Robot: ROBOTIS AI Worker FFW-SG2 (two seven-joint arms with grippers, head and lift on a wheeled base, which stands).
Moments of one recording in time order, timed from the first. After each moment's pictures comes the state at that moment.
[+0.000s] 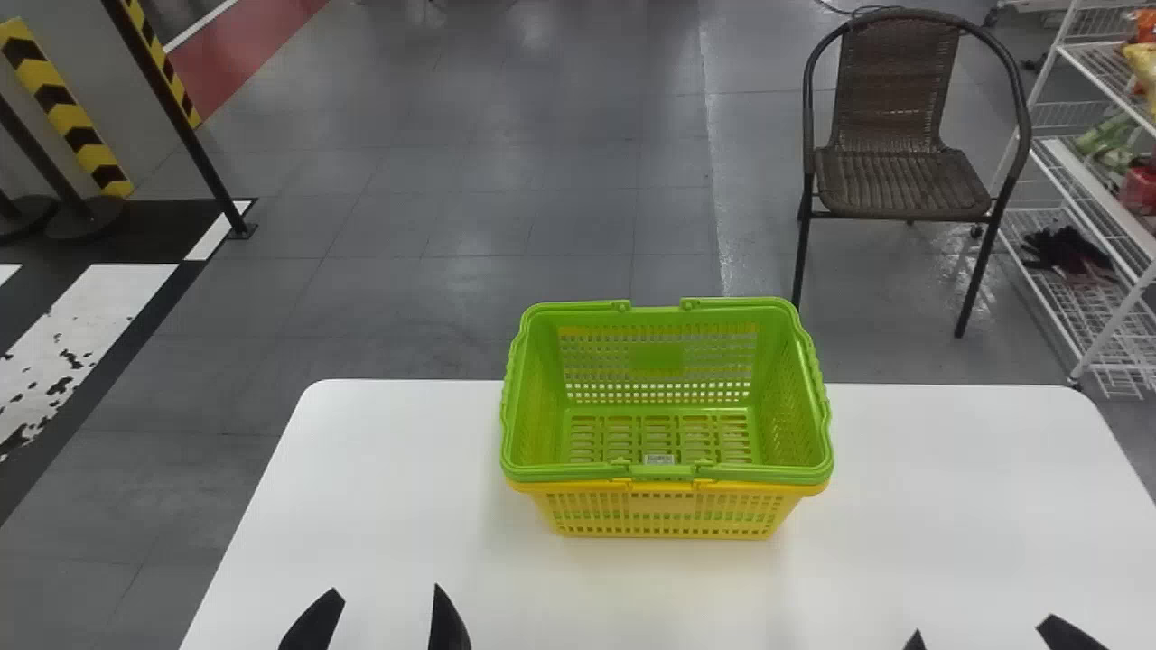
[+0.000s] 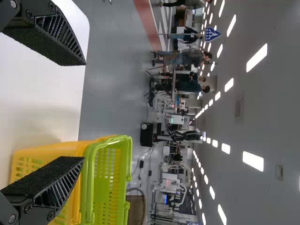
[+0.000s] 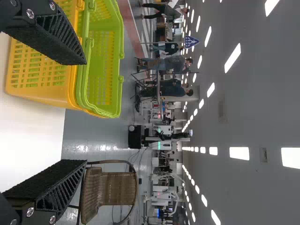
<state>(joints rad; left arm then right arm) 0.74 0.15 -0.07 -1.72 0.15 -0.54 0.15 0.73 -0.14 0.08 -1.68 -0.06 -0.63 0.09</state>
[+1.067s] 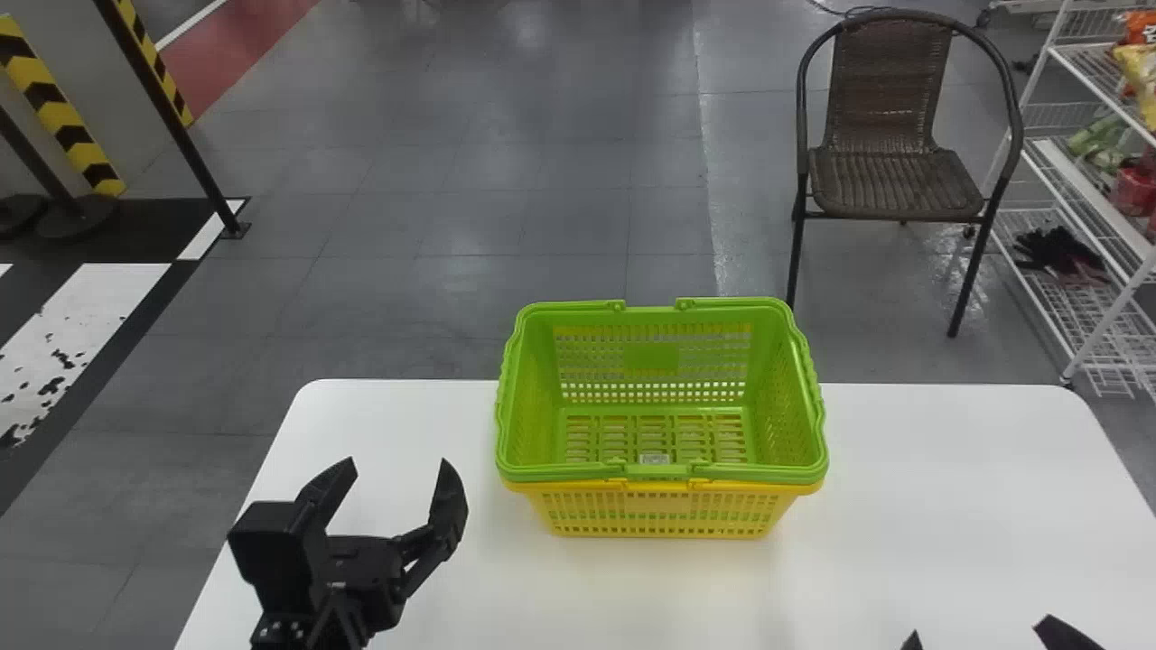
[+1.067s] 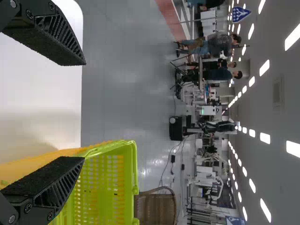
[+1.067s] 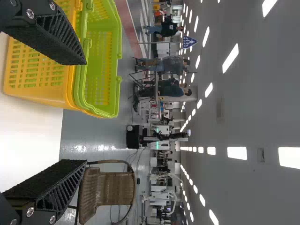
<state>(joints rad) 0.51 0.17 0.03 -1.94 0.17 0.11 0.09 0.73 -0.14 0.08 -1.68 -0.06 -0.65 0.09</state>
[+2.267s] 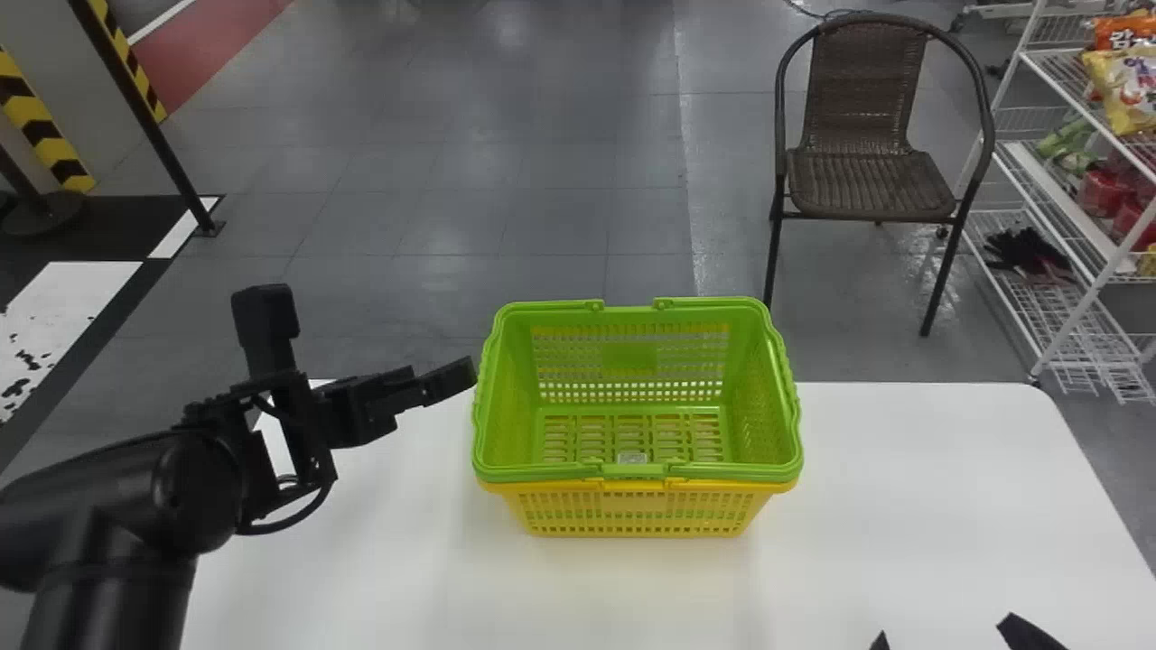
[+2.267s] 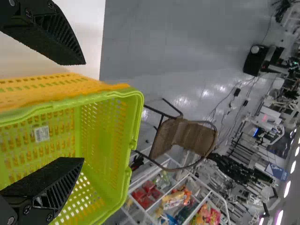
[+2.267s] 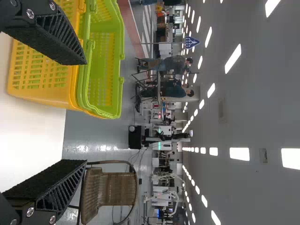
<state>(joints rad) -0.13 0.17 0.24 -1.62 0.35 0.91 -0.50 0.74 -0.14 0.08 -1.68 -0.05 -0.64 0.09</state>
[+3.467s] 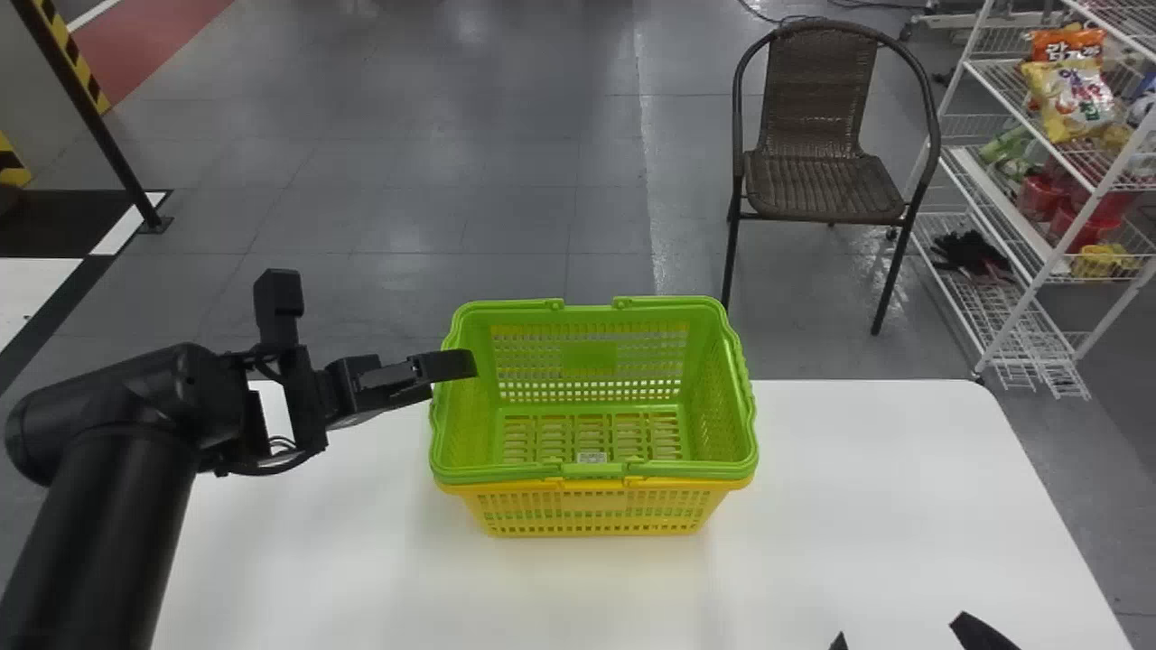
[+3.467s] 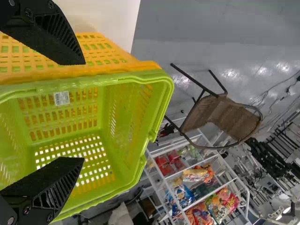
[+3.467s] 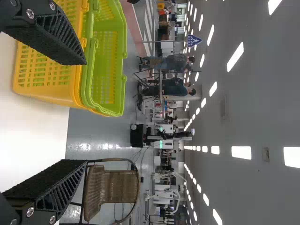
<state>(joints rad) -0.45 0.18 0.19 -1.11 0.29 0.99 -0.69 0.76 -0.14 0.07 -1.69 -0.05 -0.65 0.09</state>
